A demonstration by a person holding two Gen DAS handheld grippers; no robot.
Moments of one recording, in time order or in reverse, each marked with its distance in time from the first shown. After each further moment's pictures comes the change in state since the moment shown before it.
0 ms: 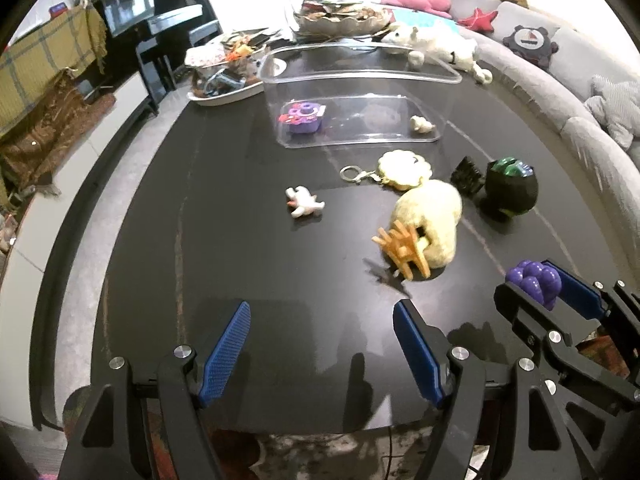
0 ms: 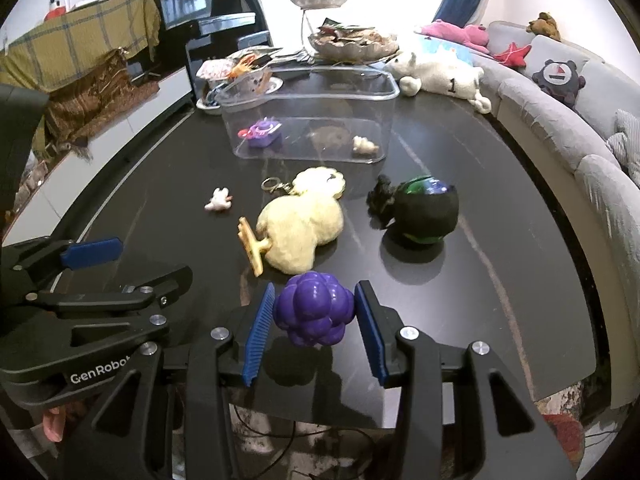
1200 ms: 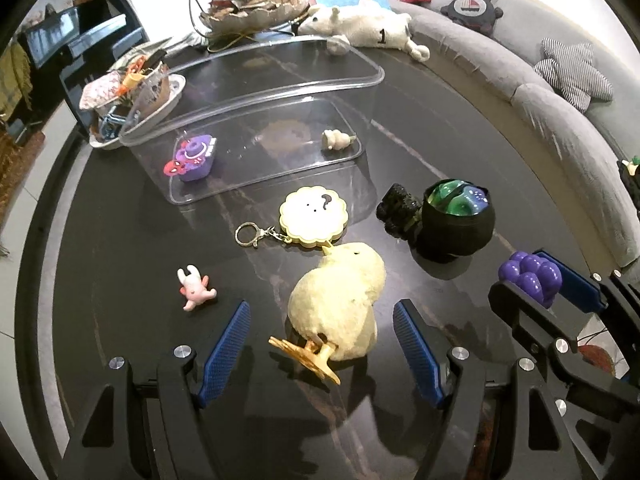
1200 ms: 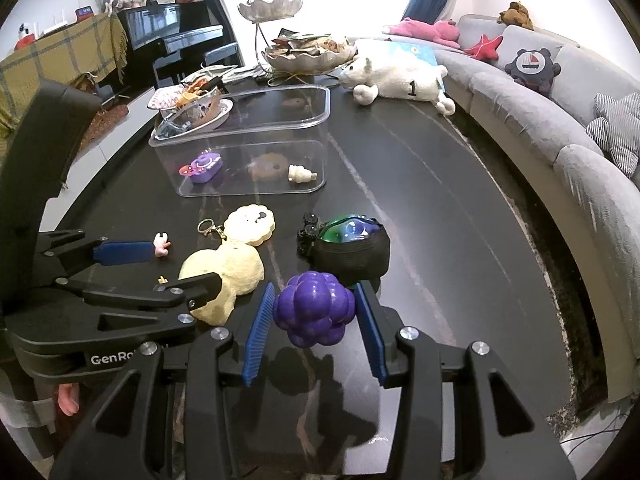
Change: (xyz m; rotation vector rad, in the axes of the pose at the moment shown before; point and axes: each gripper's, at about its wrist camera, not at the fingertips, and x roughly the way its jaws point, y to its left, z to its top) left arm 0.047 -0.053 0.070 0.163 0.071 -0.152; right arm 0.015 -0.058 0.033 0.073 -0.012 -0.057
